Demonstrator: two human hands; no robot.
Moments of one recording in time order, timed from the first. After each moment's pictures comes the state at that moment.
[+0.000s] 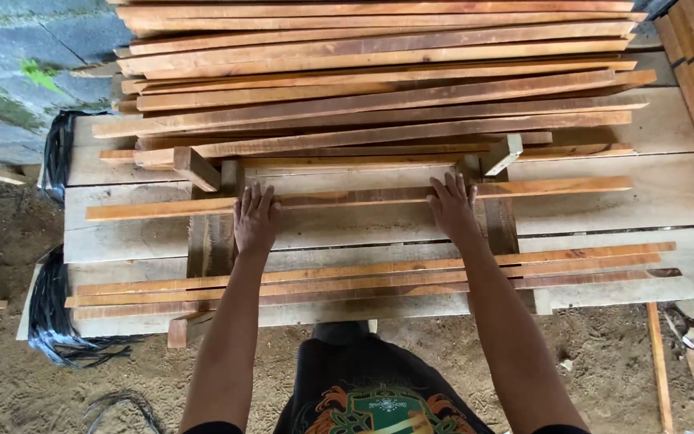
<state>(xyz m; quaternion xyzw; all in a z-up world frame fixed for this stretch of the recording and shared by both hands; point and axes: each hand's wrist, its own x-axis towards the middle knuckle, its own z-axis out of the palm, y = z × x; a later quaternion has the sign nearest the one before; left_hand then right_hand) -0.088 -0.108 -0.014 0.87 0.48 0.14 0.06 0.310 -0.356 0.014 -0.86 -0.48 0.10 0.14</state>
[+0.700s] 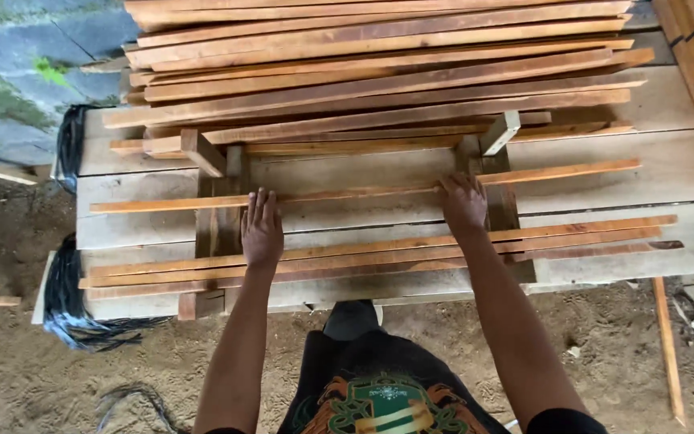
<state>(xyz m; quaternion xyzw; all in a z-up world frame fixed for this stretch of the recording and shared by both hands) -0.114 -0.176 0.015 0.85 0.46 0.25 0.01 0.295 -0.384 0.008 -0.83 -0.50 -0.17 0.19</state>
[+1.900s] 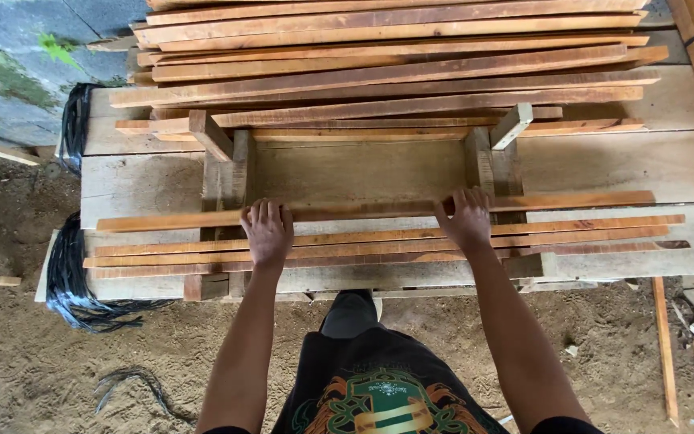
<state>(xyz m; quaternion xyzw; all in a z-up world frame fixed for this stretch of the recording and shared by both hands) -0.127 -0.179 -0.044 0.84 0.47 0.28 -0.07 0.249 -0.419 0.034 -0.77 -0.54 -0.23 0.24</state>
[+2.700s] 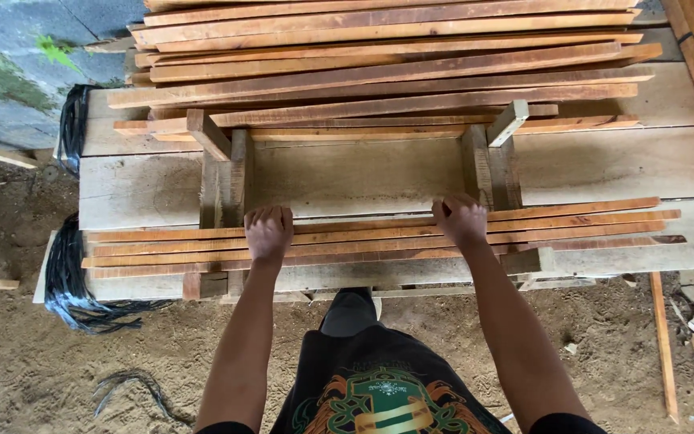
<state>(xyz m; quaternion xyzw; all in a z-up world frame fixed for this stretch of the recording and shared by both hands) -0.126 -0.191 -0.009 0.84 0.43 0.32 -0.05 0.237 -0.420 0.024 -0.80 -0.50 -0.21 0.27</state>
